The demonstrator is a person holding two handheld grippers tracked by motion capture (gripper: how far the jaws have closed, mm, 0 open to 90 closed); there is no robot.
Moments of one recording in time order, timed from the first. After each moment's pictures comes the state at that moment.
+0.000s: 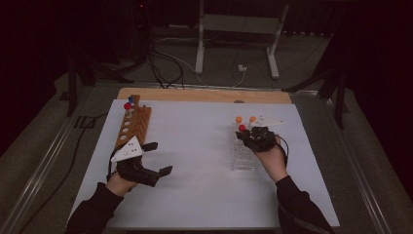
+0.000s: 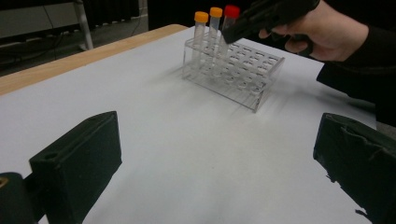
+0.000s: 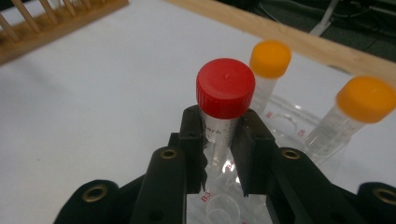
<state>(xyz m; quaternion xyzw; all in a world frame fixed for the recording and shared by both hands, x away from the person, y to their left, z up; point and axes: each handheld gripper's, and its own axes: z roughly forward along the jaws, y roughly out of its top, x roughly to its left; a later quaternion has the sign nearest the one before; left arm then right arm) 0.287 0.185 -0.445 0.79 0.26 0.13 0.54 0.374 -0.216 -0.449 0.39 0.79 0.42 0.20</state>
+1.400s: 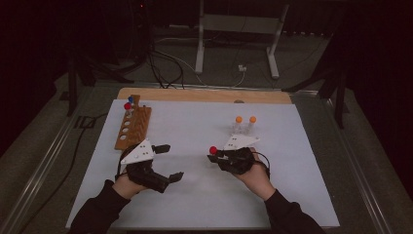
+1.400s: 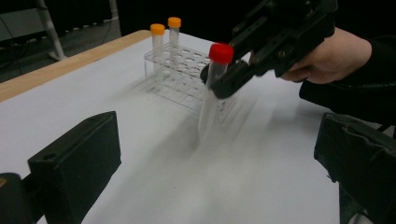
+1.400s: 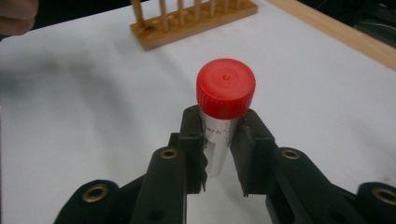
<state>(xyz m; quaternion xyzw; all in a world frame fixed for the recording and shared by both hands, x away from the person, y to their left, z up) 0.274 0.153 -0.425 0.80 0.21 0.10 0.55 0.309 -0.143 -0.437 0.25 0.85 0.44 0.12</state>
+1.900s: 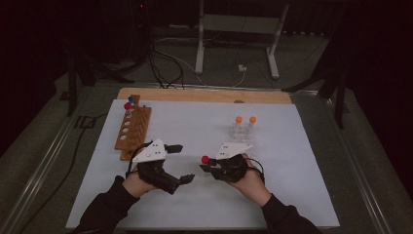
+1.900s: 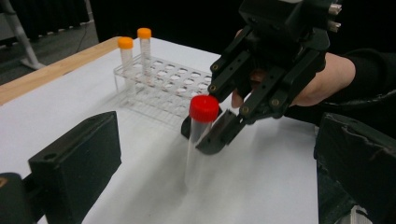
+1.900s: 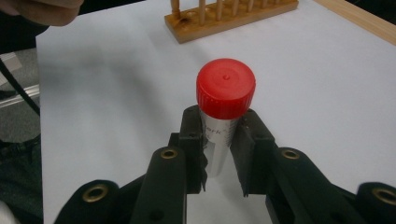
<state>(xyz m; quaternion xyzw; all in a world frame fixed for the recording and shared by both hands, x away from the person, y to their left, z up) 0.275 0.125 -0.414 0.81 0.18 0.08 0.55 0.293 -0.126 -0.441 0.21 0.87 0.44 0.10</state>
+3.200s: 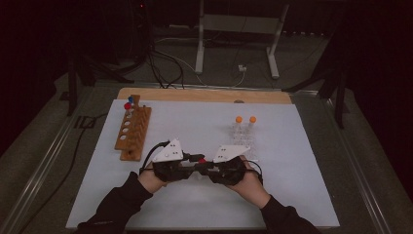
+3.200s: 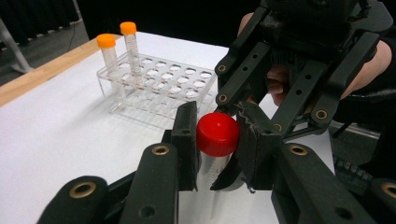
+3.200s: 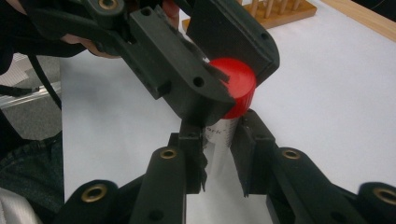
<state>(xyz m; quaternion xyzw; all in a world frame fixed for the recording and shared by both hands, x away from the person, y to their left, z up) 0.287 0.096 -0.426 0.83 0.15 0.09 0.54 0.285 -0.121 -0.437 0.20 0.87 0.45 0.09</state>
